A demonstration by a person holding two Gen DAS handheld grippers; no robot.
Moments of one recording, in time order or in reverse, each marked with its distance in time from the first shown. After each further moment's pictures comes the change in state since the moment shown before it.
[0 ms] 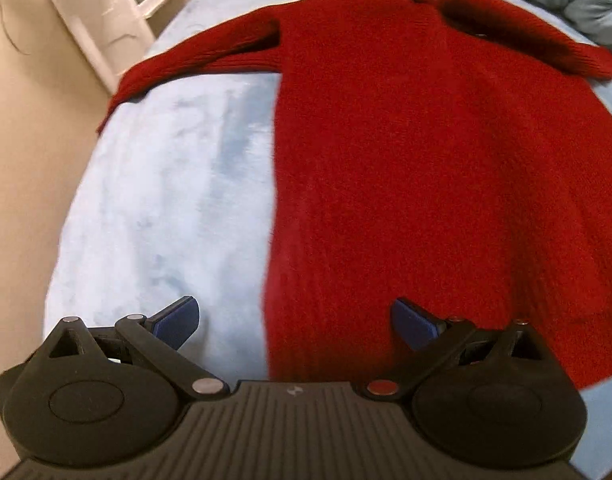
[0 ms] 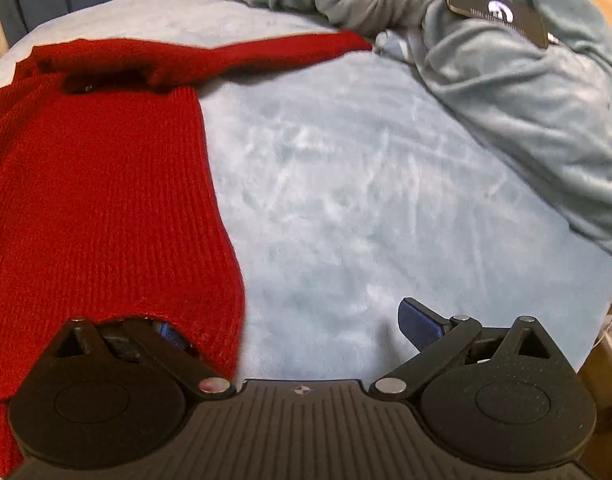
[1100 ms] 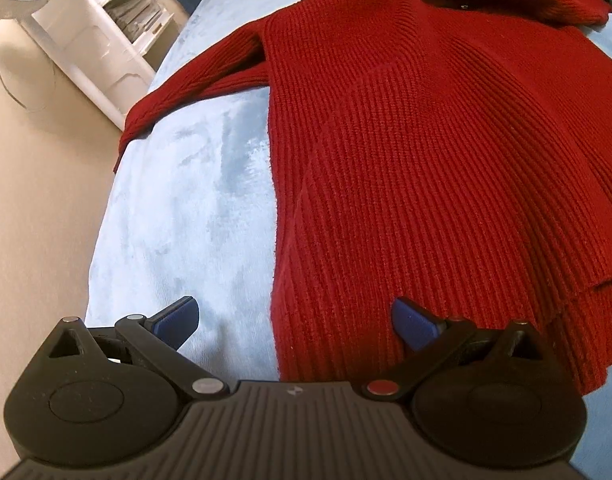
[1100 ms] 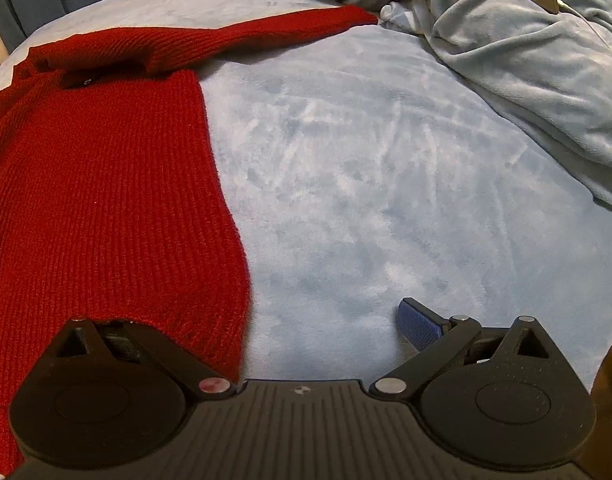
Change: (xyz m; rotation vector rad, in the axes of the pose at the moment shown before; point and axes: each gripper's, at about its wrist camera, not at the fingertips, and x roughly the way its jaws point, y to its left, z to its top) left arm 0.018 -0.004 0.030 0.152 -0.027 0.109; right arm 0.015 -0.006 -0.003 0.048 0.046 0.064
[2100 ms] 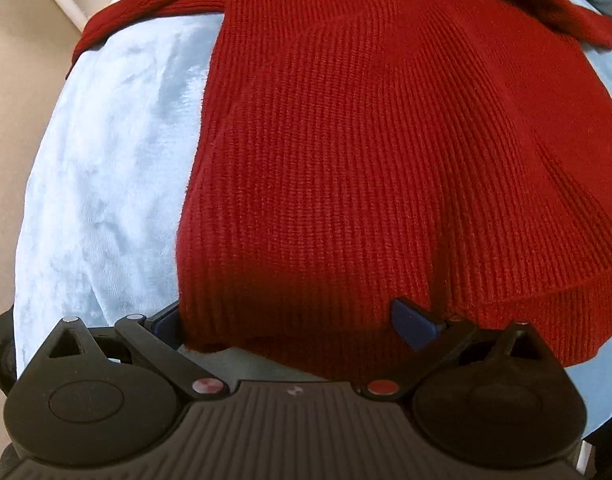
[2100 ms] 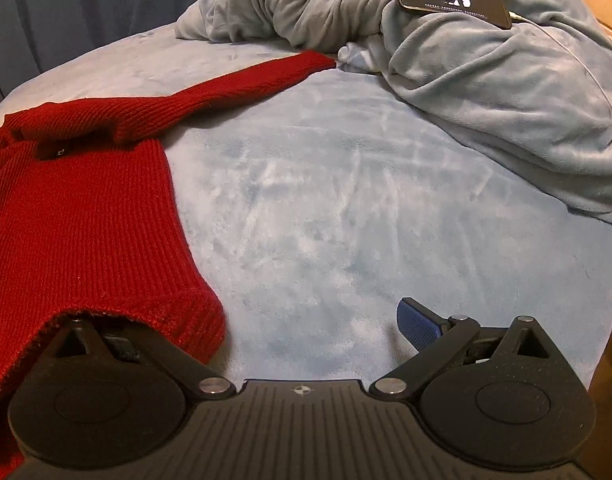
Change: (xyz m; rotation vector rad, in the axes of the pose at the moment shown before) left arm 0.003 -0.021 0.021 -0.152 0.261 -0.193; right arm -0.010 -0.019 0.014 0.111 -0.138 -0.034
